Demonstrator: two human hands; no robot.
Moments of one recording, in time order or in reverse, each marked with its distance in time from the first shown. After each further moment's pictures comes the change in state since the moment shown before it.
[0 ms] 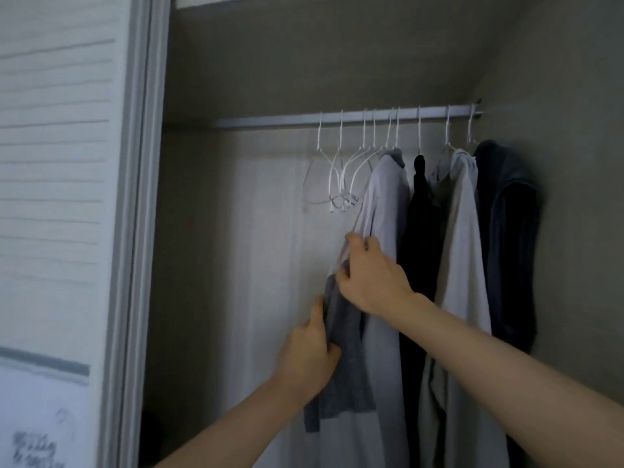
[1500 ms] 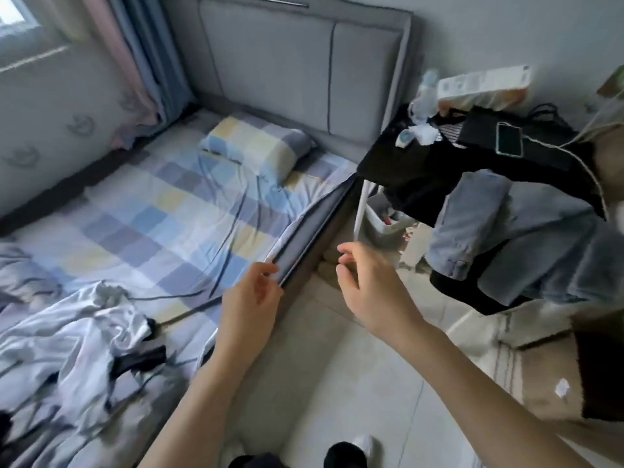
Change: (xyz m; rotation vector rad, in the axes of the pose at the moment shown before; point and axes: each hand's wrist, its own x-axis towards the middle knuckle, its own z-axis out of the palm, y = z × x) left_hand -0.777 0.432 0.114 0.681 1.428 -1.610; right_hand -0.709 -0.109 -0.154 1.270 -1.190 -1.316
